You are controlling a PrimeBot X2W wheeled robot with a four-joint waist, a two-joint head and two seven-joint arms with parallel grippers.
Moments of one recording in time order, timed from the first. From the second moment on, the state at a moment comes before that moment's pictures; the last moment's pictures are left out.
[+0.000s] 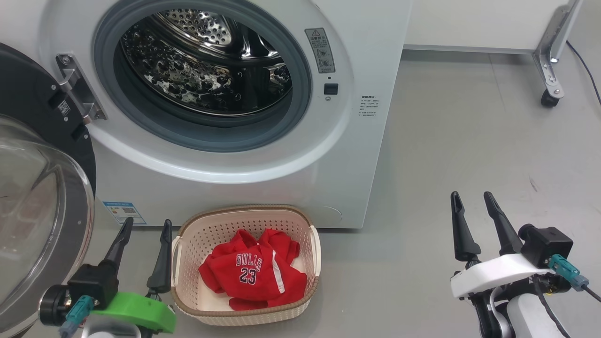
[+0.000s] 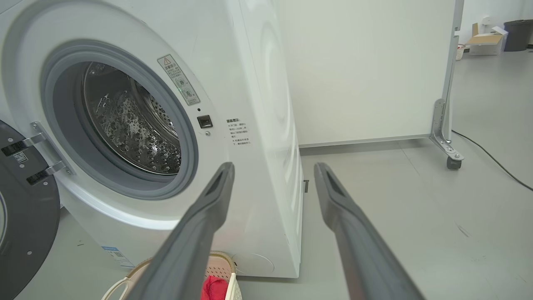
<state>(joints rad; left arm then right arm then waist) -0.05 0.08 -0.08 0.24 -0.27 -0.11 -0.25 -0.07 -0.10 0.17 0.25 0.44 0.12 -0.25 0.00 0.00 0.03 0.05</state>
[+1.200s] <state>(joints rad) -0.05 0.07 -0.07 0.20 -0.27 -0.11 -0.25 -0.07 -0.09 0.16 0.25 0.44 0.12 -0.25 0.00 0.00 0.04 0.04</state>
